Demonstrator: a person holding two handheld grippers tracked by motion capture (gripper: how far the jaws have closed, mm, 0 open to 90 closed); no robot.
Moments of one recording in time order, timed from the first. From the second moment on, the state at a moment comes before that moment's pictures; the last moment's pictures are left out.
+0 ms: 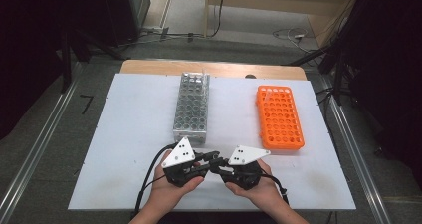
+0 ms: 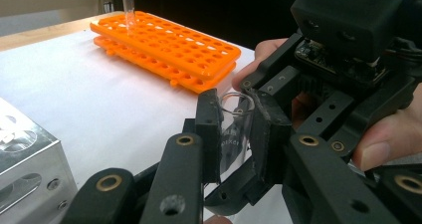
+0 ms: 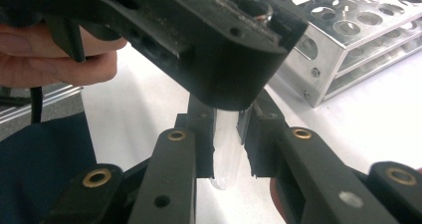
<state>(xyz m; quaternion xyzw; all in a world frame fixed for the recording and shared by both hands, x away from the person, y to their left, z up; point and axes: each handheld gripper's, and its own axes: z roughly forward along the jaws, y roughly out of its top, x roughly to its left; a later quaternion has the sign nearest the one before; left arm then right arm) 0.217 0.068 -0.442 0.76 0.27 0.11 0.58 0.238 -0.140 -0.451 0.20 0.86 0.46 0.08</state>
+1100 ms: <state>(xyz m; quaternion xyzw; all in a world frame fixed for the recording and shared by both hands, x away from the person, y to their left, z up) 0.282 0.094 -0.405 0.73 0.31 0.15 0.59 0.252 -0.248 -0.450 0.27 0.82 0.49 0.12</state>
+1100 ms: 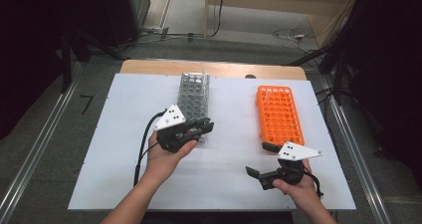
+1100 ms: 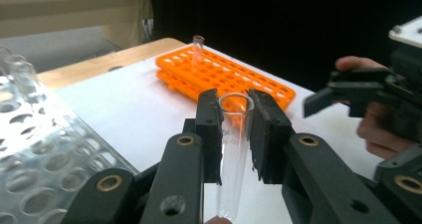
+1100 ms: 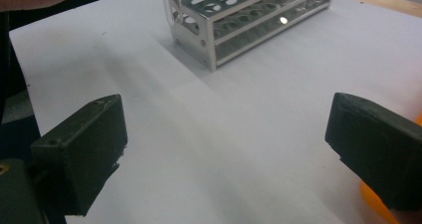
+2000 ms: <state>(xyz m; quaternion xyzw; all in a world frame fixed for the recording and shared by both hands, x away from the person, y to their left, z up) 0.376 0.112 -0.395 0.69 0.39 0.18 0.59 0.275 -0.304 -0.461 0.34 0.80 0.48 0.15</state>
